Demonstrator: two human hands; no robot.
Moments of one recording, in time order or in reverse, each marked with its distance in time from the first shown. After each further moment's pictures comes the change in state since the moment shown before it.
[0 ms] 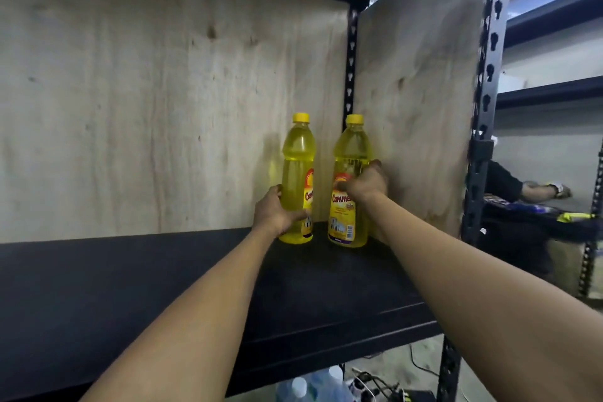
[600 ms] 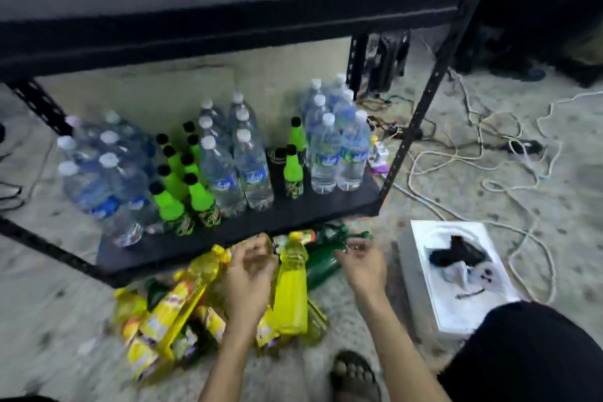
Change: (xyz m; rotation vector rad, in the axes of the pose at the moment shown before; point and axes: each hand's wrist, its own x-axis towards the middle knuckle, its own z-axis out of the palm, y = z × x) left_hand -0.538 -0.210 -0.007 -0.269 0.095 -0.573; right_hand -0.521 0.291 -0.041 0.010 -0.324 0.687
